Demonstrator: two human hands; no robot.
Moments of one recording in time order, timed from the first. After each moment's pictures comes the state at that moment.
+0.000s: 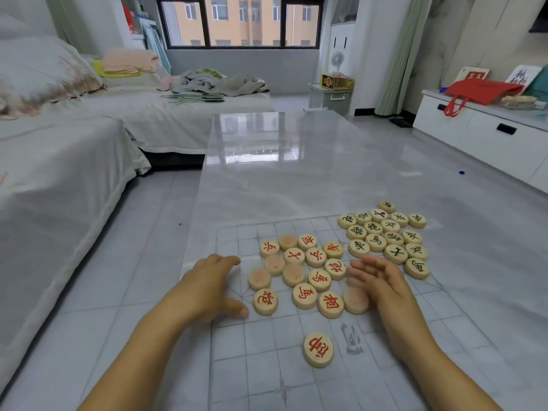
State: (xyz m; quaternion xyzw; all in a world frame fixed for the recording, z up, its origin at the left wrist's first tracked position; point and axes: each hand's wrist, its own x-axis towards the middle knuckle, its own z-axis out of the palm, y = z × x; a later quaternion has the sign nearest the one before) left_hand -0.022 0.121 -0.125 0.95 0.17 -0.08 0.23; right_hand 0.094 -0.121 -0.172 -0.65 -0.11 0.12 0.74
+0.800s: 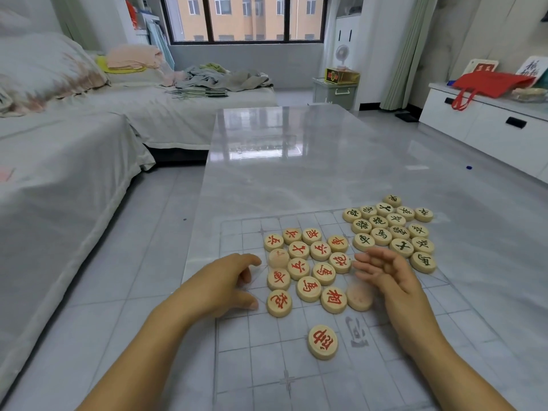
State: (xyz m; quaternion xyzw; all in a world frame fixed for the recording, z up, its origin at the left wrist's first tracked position) left_hand -0.023 0.111 -0.124 0.95 0.14 -0.07 0.26; right_hand 0.086 -0.123 -0.167 -0.66 -0.18 0.08 0.72
